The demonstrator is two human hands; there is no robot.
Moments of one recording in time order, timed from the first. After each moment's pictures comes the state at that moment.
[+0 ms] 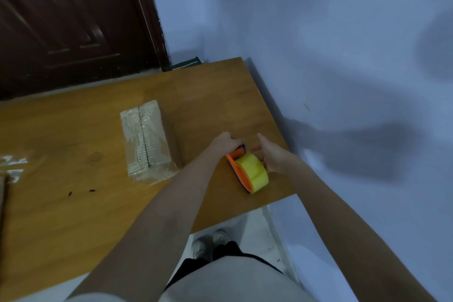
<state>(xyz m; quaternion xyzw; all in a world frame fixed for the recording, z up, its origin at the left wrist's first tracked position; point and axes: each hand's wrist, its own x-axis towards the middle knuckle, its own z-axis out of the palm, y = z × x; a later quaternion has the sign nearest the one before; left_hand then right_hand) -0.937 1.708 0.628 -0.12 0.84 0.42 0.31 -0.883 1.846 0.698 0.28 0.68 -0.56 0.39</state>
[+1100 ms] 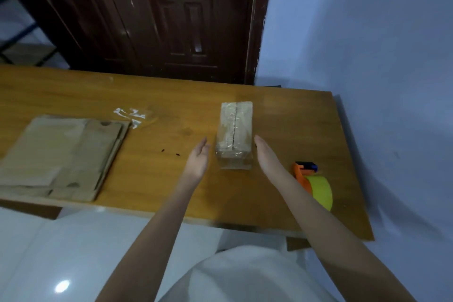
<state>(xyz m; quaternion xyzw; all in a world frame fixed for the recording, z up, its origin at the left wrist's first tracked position) -0.752 1.508 0.695 -0.32 0.74 0.60 -0.02 -0.827 1.677 0.731 -0.05 0.79 -0.52 0.31</state>
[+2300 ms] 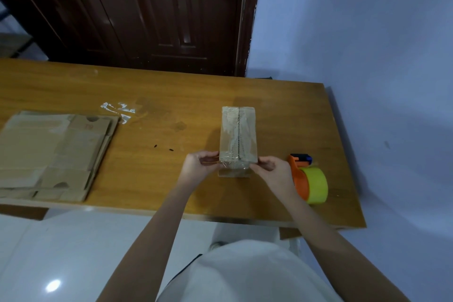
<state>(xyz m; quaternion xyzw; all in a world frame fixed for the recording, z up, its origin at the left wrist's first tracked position) -0.733 1.514 0.676 -0.22 0.76 0.61 -0.05 -0.800 1.723 0.679 -0.09 0.82 -0.55 0.14</state>
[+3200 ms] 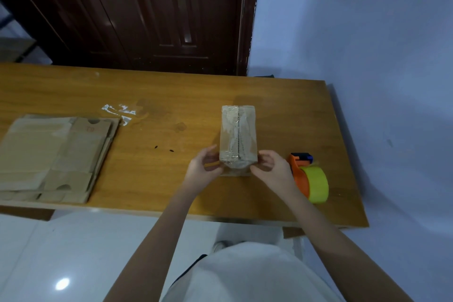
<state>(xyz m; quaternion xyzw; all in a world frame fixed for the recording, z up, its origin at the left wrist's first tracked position) -0.728 1.529 0.677 -0.20 0.77 0.61 -0.05 -0.804 1.723 0.689 -0.10 0.82 -0.53 0.17</state>
